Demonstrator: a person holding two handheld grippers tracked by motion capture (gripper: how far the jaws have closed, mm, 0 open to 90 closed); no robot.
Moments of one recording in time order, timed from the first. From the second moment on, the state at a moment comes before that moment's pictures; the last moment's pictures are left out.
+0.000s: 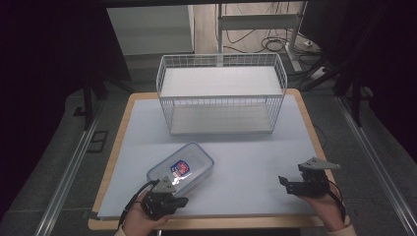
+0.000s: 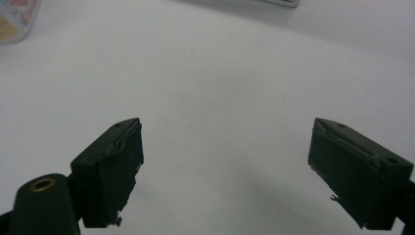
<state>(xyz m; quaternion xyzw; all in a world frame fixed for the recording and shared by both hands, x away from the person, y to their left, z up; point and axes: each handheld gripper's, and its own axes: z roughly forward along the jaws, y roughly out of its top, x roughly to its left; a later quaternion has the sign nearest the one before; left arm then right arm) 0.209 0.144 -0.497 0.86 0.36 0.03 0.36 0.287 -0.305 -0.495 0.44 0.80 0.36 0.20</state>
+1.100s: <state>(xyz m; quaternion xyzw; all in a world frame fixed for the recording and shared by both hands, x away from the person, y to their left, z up) 0.222 0.186 -0.503 0.84 0.41 0.03 0.34 0.288 -0.308 -0.495 0.45 0.79 0.36 0.20</state>
